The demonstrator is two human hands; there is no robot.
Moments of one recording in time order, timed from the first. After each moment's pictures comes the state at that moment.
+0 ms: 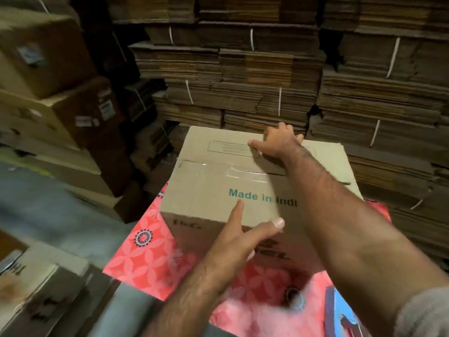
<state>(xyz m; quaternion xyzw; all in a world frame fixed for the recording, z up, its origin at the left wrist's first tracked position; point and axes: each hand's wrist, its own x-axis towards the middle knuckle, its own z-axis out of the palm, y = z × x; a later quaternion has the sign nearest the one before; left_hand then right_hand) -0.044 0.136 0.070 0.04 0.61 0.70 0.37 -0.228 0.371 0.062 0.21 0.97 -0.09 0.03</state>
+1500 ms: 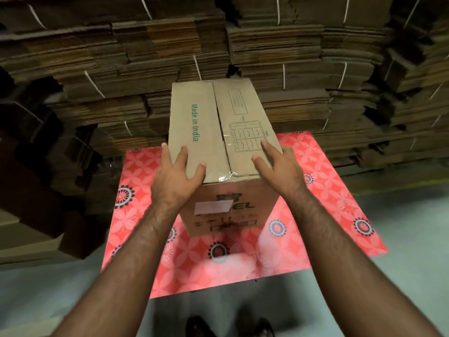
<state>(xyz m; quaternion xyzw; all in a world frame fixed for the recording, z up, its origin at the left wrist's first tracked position) -0.186 0.114 -0.002 0.31 0.91 0.26 0.03 -0.015 0.302 -0.005 0.43 0.84 -0.28 -0.18</state>
